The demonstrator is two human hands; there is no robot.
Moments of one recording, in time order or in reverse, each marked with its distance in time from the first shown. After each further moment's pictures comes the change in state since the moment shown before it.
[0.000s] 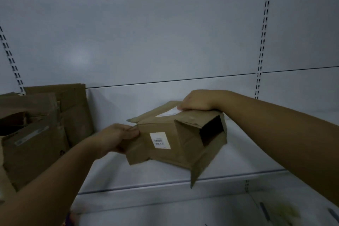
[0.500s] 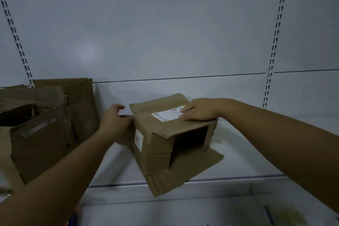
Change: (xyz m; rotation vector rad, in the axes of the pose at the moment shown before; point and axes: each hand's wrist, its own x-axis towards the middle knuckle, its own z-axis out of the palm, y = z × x) left_hand 0.032 -0.003 -0.001 0.130 0.633 0.116; right_hand 0.015 0.005 0.024 -0.050 -0.061 -0.040
